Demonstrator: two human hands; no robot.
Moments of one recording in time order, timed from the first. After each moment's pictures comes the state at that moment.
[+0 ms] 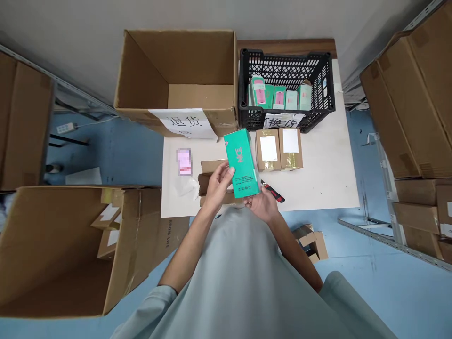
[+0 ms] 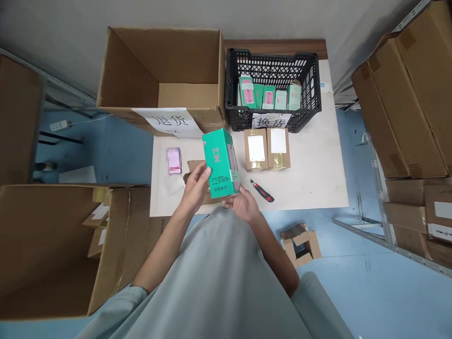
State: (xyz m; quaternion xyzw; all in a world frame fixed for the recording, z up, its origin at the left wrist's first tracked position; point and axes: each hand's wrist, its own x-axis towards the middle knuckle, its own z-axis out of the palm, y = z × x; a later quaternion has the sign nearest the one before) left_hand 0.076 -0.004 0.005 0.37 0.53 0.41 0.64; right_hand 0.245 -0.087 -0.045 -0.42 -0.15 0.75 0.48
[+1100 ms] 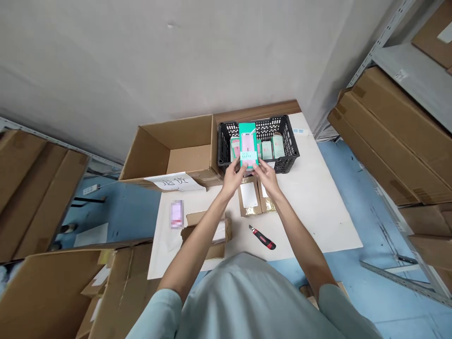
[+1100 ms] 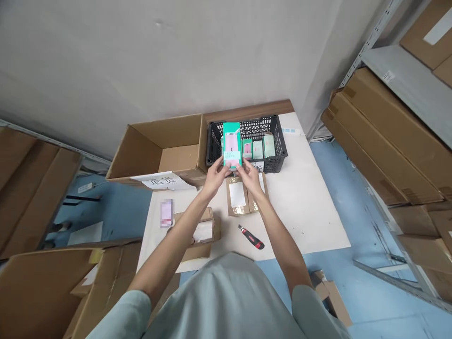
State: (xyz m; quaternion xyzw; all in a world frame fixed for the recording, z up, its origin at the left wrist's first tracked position) left_hand 0.255 0.196 -0.006 0.55 0.44 0.42 0.58; right_hand 0.408 0.151 -0.033 -0.47 -0.34 0.52 0.63
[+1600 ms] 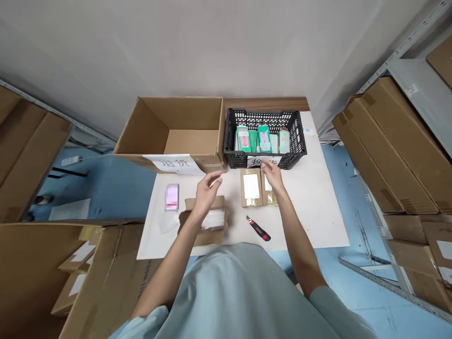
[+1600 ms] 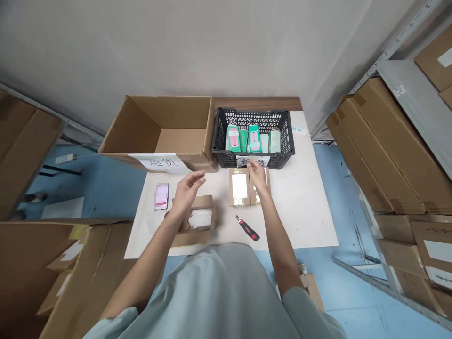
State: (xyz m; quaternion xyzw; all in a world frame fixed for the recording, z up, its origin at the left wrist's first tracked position) left_hand 0.123 0.115 -0.007 0.54 0.56 0.42 0.46; right_hand 0.416 0.146 -0.077 -0.61 -0.39 0.45 0.53
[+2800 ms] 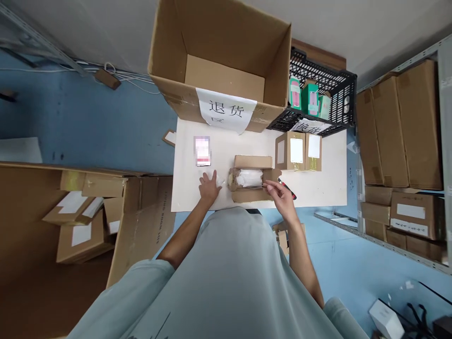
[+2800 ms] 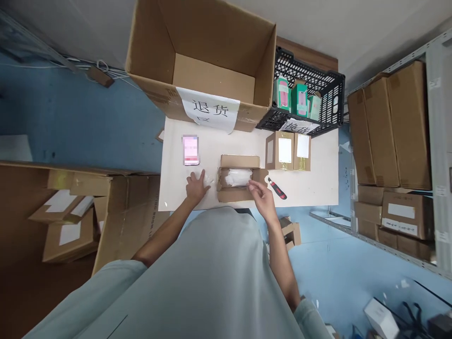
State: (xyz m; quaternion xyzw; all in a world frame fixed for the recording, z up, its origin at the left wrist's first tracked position) left_hand -0.140 -0.001 -0.211 0.64 0.68 -0.07 0.35; right_hand 0.135 -0.074 -0.023 -0.69 -0.36 0.50 0.37
